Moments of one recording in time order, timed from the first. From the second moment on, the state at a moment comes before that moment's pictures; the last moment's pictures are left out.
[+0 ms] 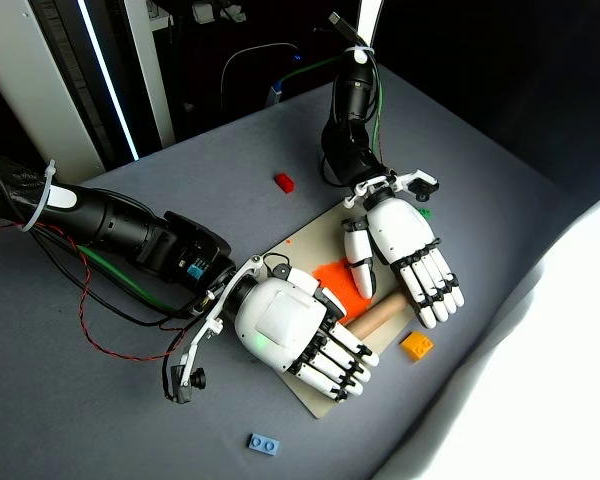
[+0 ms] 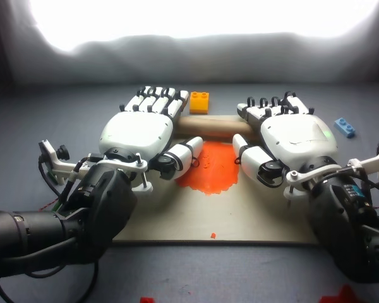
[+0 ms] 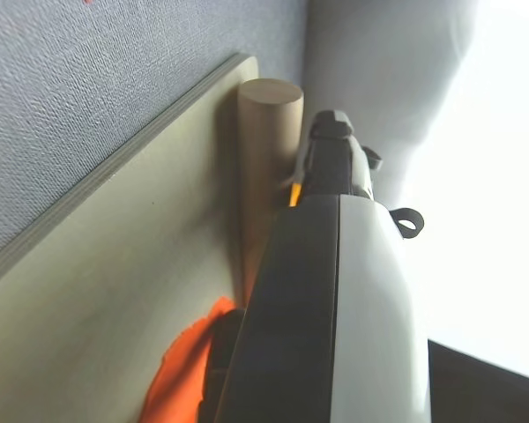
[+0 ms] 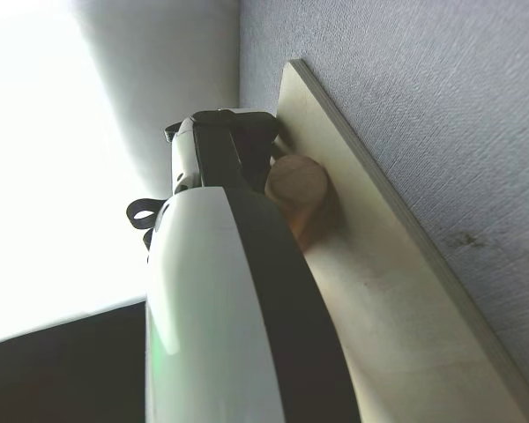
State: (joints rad) left arm 0.64 -1.53 1.48 -0.74 -0.85 1.50; right arm -0.68 -1.59 1.43 0.83 1.02 -1.44
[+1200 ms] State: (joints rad) left arm 0.63 -1.52 1.48 -0.74 -0.82 1.49; right arm -0.69 -1.59 1.38 0.83 1.07 -1.46
